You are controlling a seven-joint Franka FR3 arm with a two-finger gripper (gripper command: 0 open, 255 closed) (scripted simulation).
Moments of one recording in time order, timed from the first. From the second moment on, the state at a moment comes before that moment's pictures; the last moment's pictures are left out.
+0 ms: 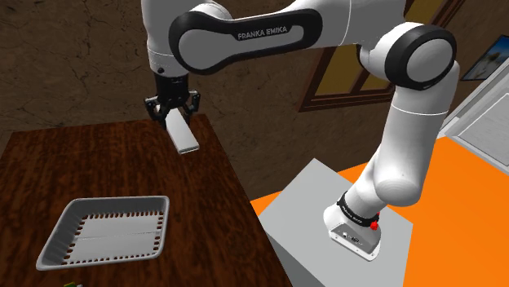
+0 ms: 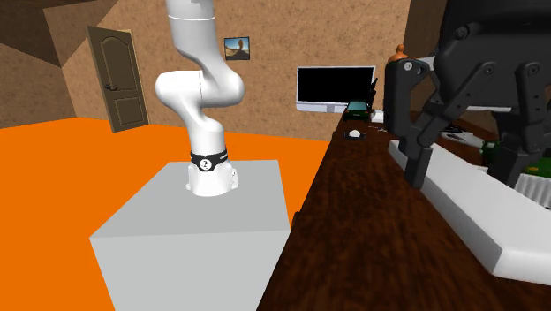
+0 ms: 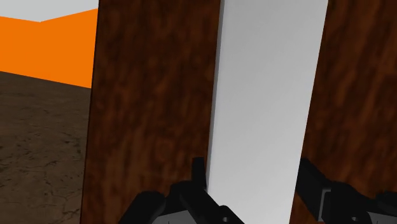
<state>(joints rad) 0.18 0.35 0.46 -1.58 -0.18 1.88 0.90</state>
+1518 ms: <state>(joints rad) 0.63 0.68 0.51 -1.12 -0.33 1.70 1.32</state>
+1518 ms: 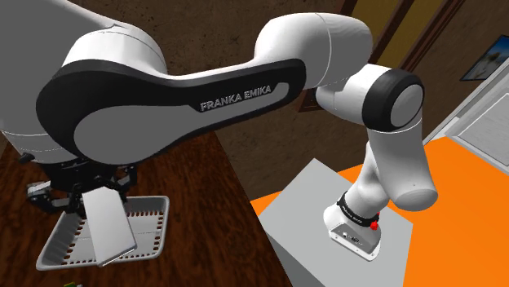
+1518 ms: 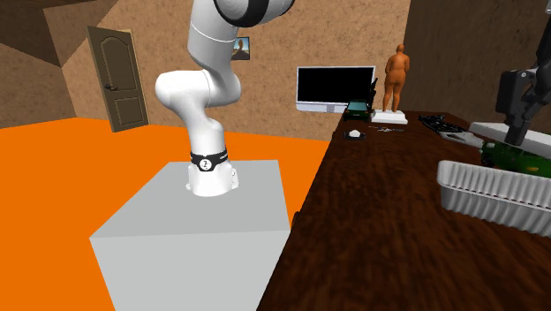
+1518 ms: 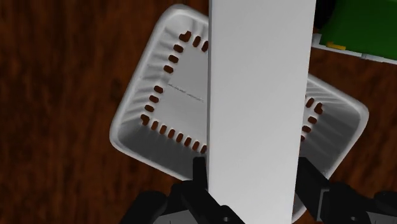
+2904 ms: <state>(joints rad) 0.61 0.69 0.51 -1.26 -0.34 1.85 1.34</state>
